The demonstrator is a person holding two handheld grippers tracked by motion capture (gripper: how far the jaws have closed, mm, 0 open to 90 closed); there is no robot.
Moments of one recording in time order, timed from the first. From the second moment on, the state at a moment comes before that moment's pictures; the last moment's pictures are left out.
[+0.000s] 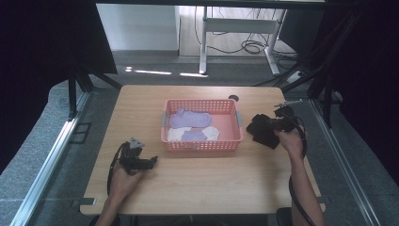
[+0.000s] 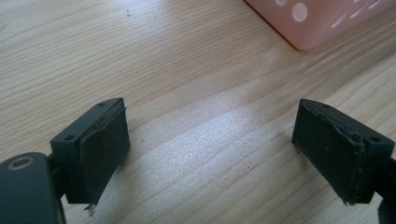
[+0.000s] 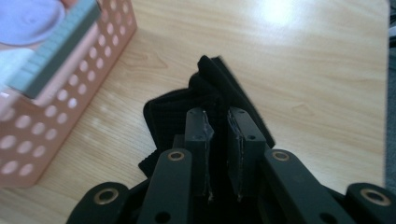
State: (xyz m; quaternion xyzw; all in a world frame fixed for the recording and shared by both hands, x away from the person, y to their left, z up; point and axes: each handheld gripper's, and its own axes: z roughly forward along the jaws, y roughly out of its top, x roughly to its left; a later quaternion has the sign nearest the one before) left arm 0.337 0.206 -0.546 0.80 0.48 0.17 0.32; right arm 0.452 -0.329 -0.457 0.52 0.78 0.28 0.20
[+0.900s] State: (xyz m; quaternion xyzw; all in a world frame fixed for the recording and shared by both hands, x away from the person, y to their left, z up) left arm 0.337 0.206 -0.546 0.80 0.48 0.17 0.32; right arm 0.454 -0.326 -0.497 0.53 0.78 0.27 0.17
